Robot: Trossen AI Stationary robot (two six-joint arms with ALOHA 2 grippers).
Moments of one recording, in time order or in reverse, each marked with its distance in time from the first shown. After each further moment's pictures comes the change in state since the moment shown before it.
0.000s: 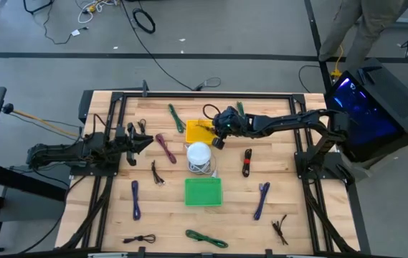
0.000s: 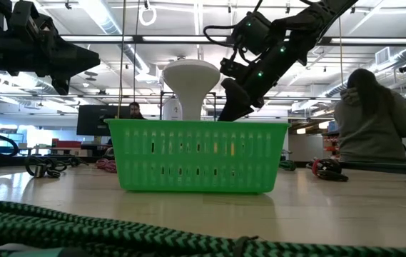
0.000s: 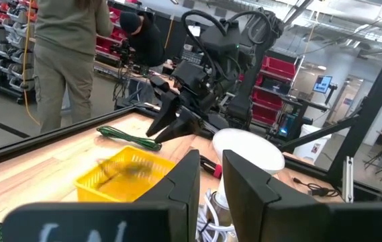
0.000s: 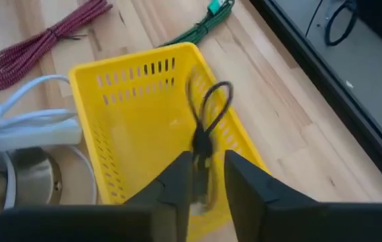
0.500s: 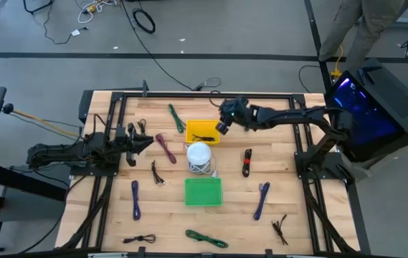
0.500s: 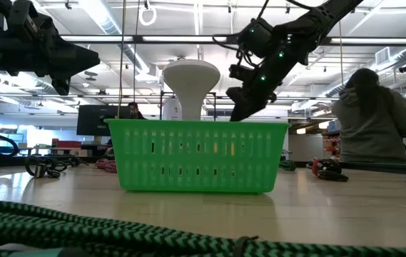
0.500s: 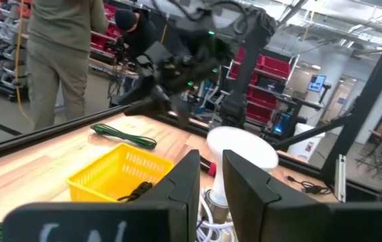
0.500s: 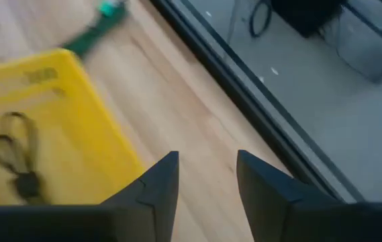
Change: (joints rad) left arm 0.000 0.000 0.000 -0.002 0.022 -0.013; right arm -0.123 -0.042 0.000 -0.064 0.180 -0.006
